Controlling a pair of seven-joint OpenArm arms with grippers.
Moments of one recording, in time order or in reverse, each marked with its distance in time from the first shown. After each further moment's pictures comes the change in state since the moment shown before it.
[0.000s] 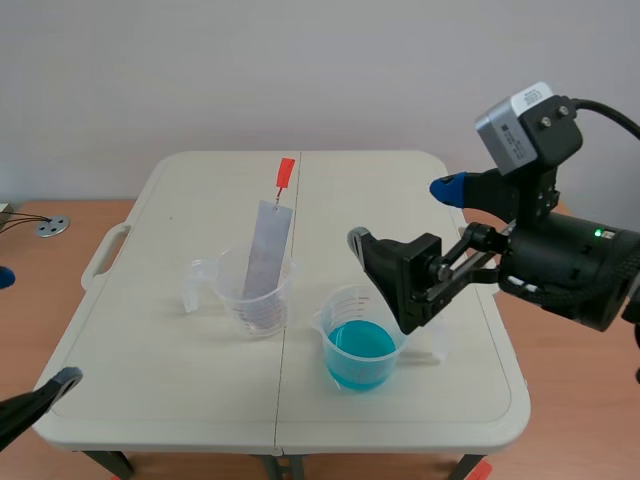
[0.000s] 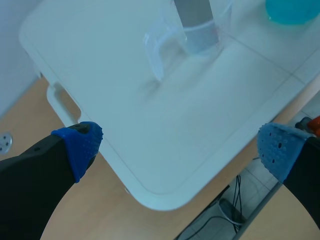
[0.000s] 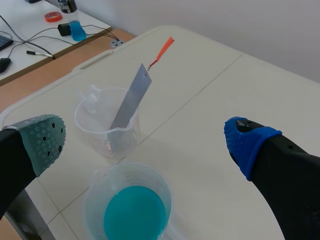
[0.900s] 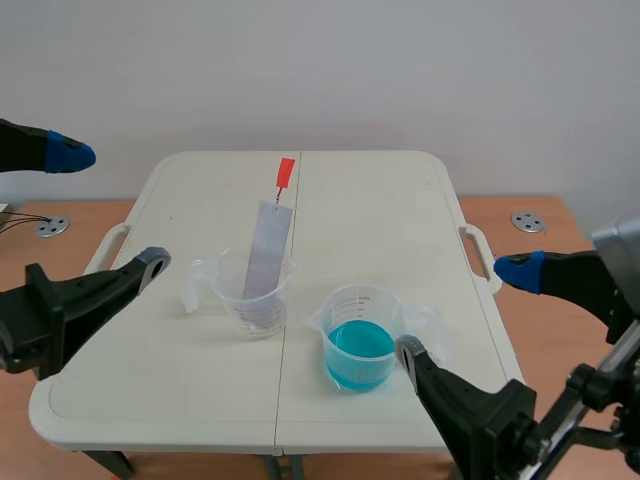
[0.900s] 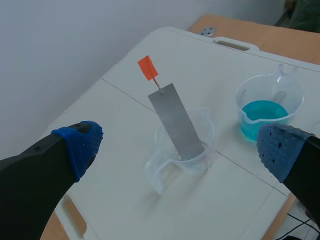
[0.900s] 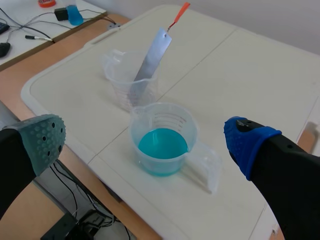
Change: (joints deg) left arm -13.9 1.2 7.3 7.1 -4.3 -2.4 -0.8; right arm -31.5 0.1 12.4 15.1 -9.4 -1.7 10.9
